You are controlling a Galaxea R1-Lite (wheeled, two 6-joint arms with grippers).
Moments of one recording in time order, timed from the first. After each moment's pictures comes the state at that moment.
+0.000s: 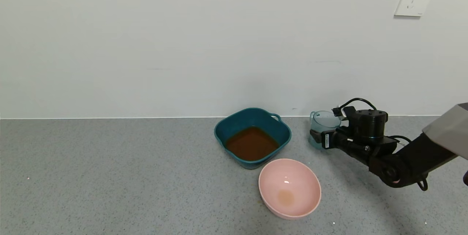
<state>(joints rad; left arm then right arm) 0.00 0.00 0.00 -0.01 0.00 -0.01 0.20 2.20 -0.95 -0.91 -0.05 0.00</state>
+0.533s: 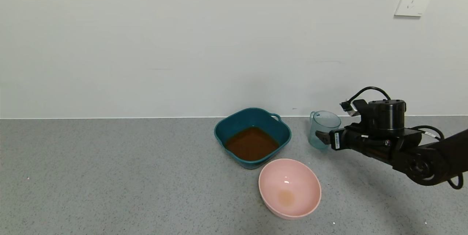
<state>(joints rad) 0.00 0.00 0.00 -0.01 -0.01 -0.01 0.23 1.97 -0.89 -0.66 -0.04 0.00</state>
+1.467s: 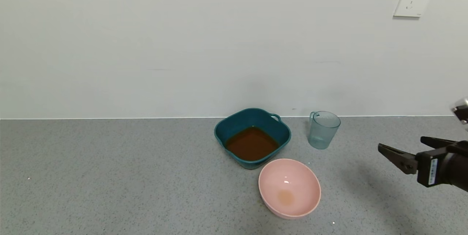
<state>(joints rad) 0.00 0.00 0.00 -0.01 -0.01 -0.01 0.26 1.23 -0.53 -0.37 -0.13 0.00</state>
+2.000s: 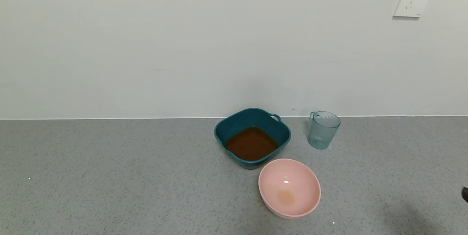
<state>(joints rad) 0.00 0.00 0.00 -0.01 -0.01 -0.01 0.25 0.73 -0.49 0.05 -0.26 -0.09</state>
